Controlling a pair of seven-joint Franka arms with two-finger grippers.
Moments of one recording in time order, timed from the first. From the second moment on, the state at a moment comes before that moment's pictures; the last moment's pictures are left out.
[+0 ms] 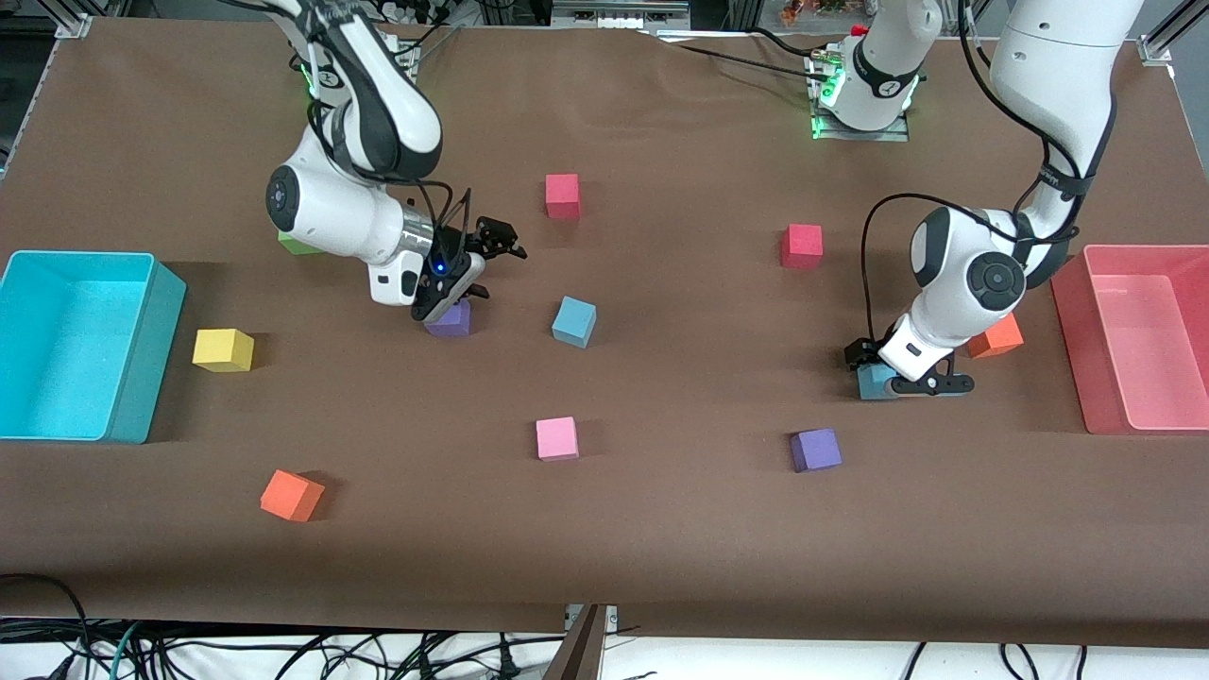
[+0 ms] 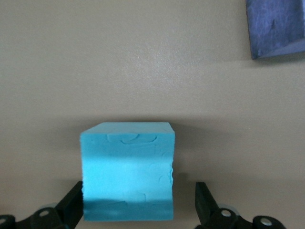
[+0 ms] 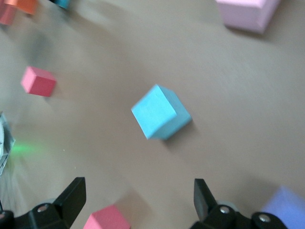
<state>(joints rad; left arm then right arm) -0.04 0.45 -0.04 -2.13 0.02 2.59 -0.14 0.36 0.26 0.14 -2.13 0.91 2.40 -0.83</state>
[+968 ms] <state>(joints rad) -0.17 0.23 -0.04 -1.87 -0.15 2.14 -0.21 0.45 0.45 0.15 -2.11 1.28 2.62 -1.43</state>
